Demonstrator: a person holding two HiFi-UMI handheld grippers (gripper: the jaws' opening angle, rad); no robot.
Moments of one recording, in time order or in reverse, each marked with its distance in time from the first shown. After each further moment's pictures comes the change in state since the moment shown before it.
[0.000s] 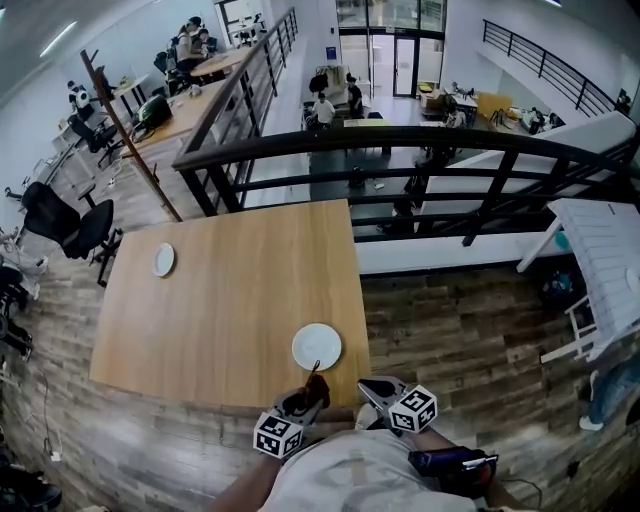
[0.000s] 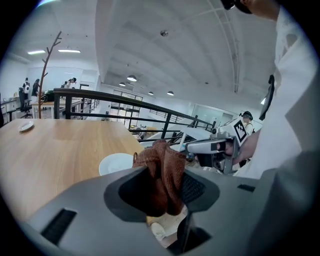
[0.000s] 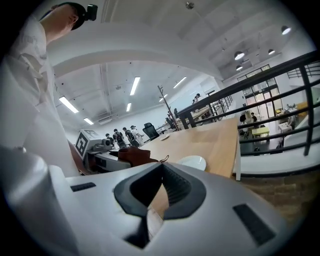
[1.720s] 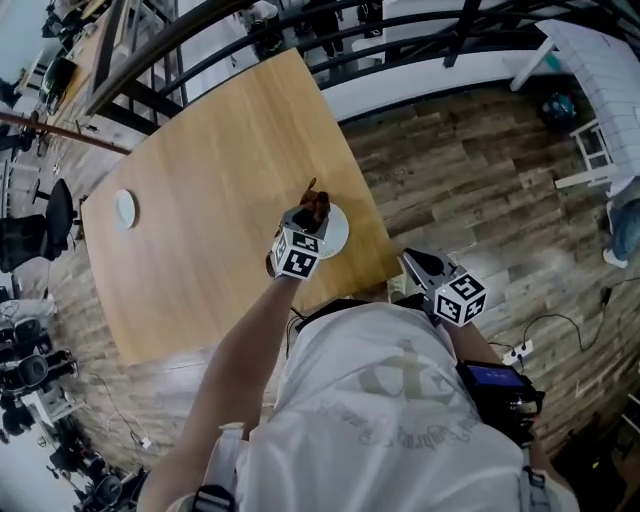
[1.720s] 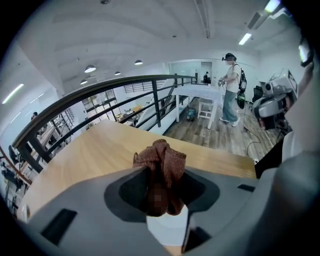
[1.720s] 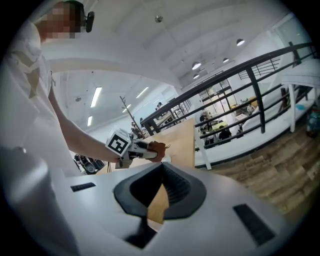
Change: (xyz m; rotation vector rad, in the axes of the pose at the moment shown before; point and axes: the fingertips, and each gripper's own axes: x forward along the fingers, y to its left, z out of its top) left arm 0.161 0.134 0.040 0.507 0.360 0.011; right arm -0.033 -0.053 -0.015 0.235 -0.132 -0.399
